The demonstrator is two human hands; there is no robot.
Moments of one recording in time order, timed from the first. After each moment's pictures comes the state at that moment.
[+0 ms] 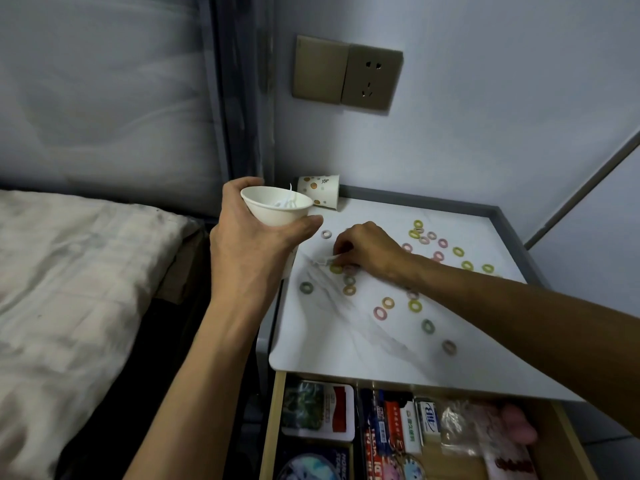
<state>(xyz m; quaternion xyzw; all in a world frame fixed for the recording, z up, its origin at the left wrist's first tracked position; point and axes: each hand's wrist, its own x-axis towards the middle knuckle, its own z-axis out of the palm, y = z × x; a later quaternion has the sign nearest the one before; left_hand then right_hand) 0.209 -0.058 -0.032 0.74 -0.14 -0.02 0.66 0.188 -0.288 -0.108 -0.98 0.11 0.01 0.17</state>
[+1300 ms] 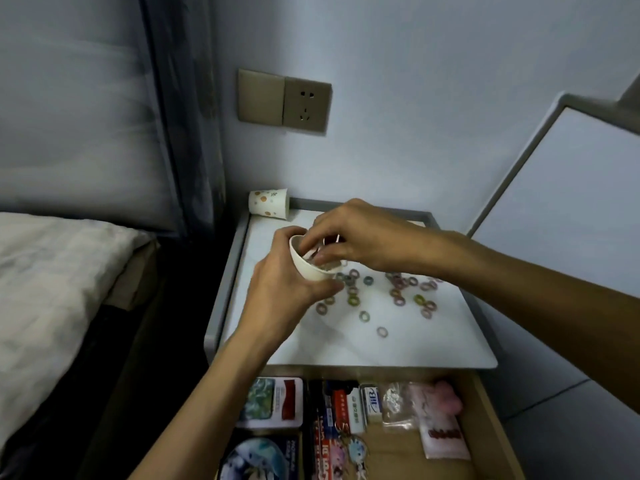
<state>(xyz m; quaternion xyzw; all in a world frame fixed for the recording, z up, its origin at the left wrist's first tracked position) 0.129 -0.099 -0.042 0.76 -0.31 -0.12 0.56 0.077 -0.240 0.041 -0.99 -0.03 0.02 0.15</state>
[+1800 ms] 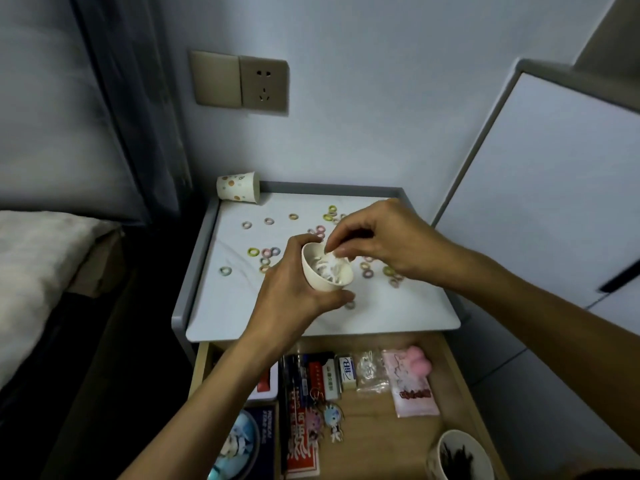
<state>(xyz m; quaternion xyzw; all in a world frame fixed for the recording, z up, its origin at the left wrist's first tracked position) 0.068 -0.116 -0.059 0.74 -0.38 -0.15 0.53 -0.018 -0.264 0.024 -0.95 0.08 -0.09 0.28</state>
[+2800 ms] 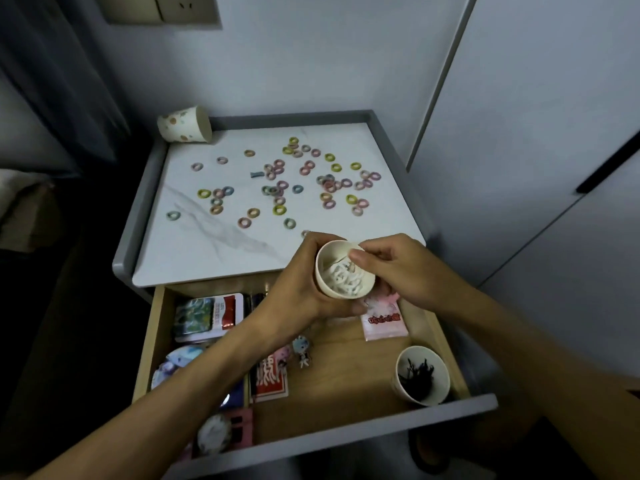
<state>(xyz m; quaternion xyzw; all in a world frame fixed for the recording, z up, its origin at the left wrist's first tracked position) -0.014 -0.134 -0.116 0.62 -0.45 -0.36 0.53 -0.142 -0.271 -0.089 -0.85 0.25 -0.08 0.45</state>
